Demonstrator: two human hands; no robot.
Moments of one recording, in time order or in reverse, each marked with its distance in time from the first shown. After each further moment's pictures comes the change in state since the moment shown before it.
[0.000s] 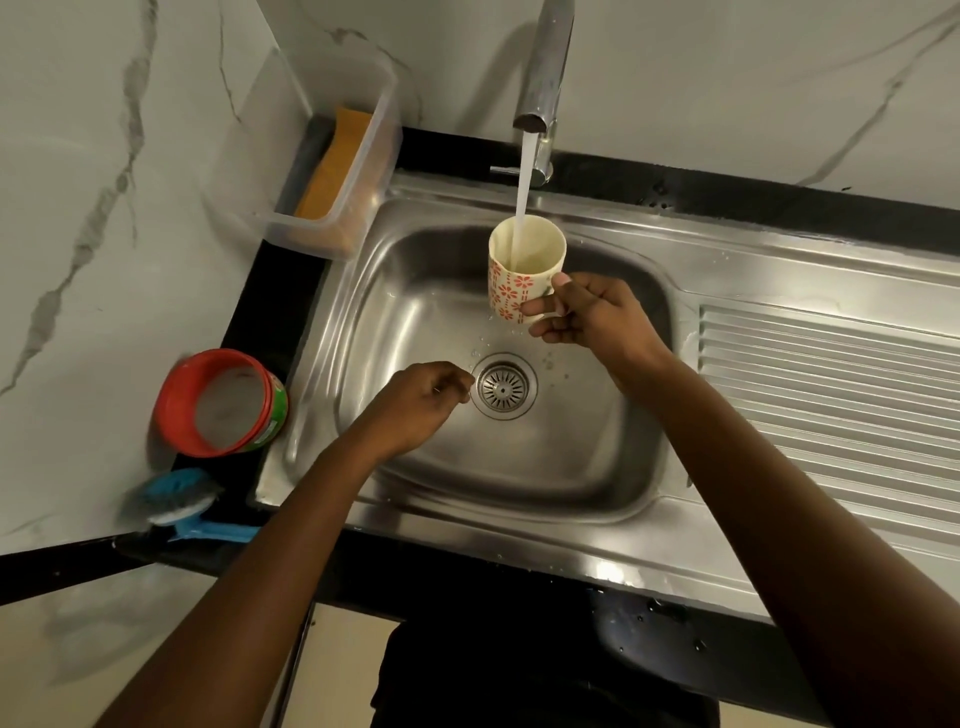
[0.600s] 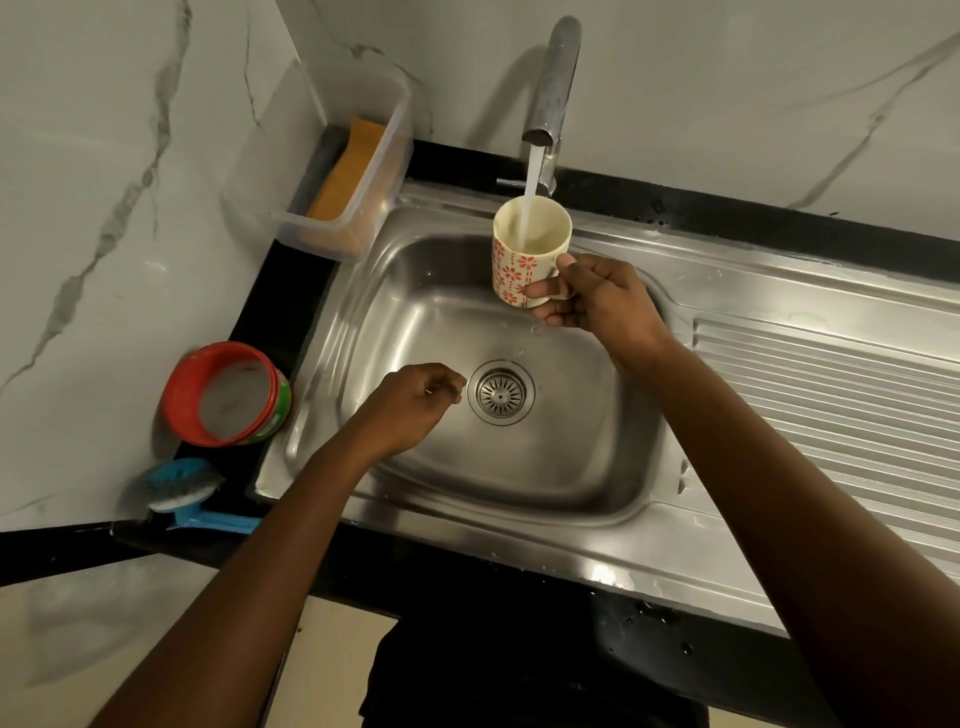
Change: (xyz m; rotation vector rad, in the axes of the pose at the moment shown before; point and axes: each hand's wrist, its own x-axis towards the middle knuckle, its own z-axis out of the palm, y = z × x) left_hand -0.012 0.001 -0.005 0.018 0.050 -0.013; right_hand 0.001 -0.027 -0.003 0.012 0.017 -0.069
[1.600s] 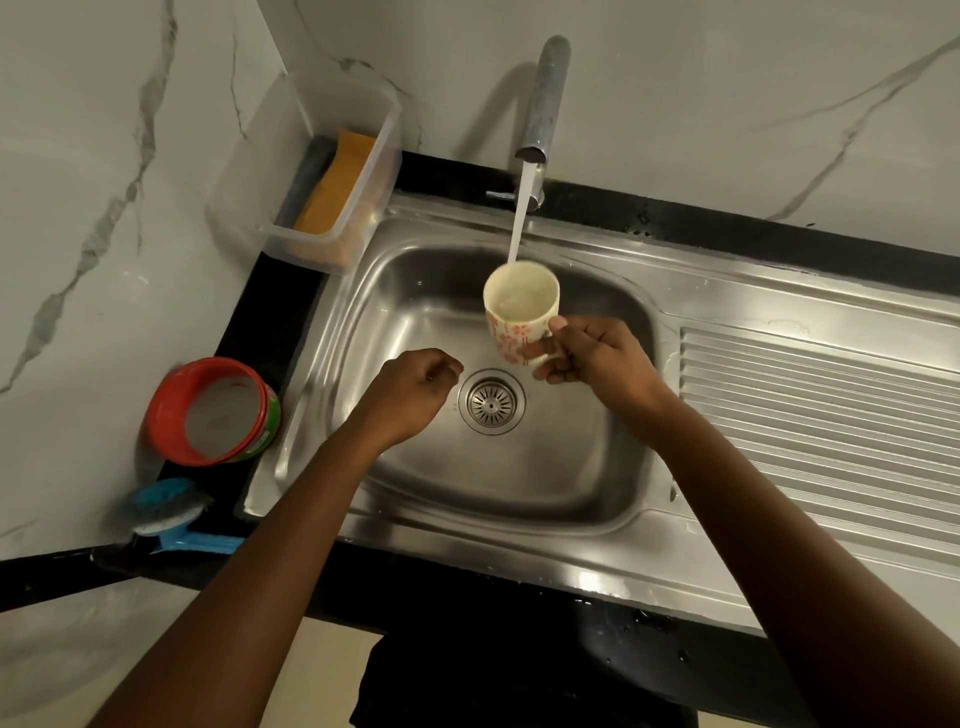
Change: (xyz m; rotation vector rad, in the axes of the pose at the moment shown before) left_hand 0.023 0.012 -0.004 0.024 0.066 0.036; right_hand -0.031 0.027 -0.004 -0.108 -0.048 0.051
